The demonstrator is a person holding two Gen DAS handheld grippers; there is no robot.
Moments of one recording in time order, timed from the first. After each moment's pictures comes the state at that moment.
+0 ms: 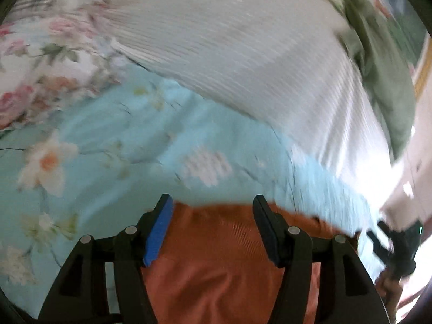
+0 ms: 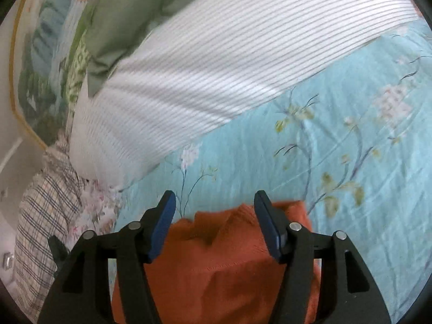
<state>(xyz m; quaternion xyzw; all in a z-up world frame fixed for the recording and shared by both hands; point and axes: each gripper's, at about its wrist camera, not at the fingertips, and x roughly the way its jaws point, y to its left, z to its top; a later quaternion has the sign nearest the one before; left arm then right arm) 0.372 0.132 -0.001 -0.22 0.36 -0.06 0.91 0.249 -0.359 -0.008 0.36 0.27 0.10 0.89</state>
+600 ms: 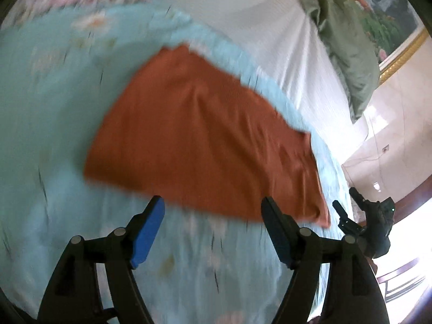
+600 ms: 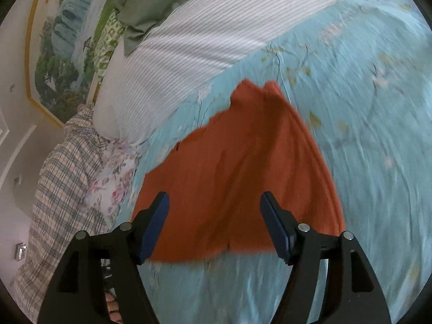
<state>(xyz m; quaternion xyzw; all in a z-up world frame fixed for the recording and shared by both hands) 0.141 0.097 -0.063 -0.29 0.44 -0.15 0.84 0.069 -0.316 -0.053 0.37 0.30 0.14 0.87</state>
